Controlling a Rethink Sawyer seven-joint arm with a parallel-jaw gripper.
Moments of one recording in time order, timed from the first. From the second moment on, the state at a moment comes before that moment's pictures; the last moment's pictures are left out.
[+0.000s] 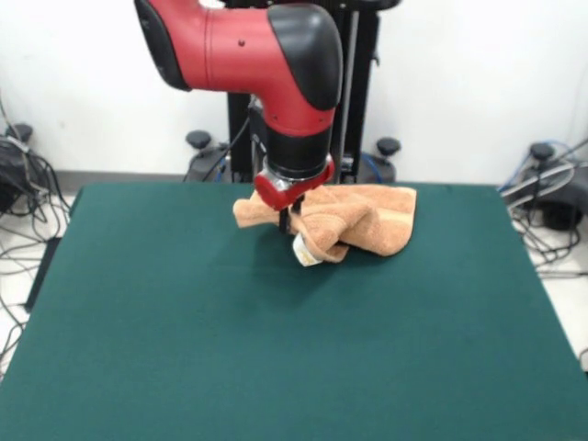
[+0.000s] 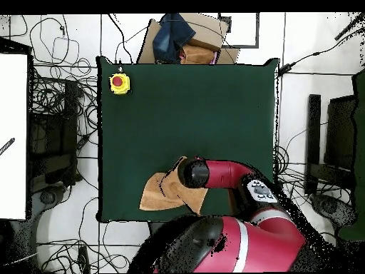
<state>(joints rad) -0.41 -0.38 0.10 1.74 -0.35 0.33 0.91</state>
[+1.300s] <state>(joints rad) -0.45 -0.32 0.16 1.60 -0.36 0.43 0.91</state>
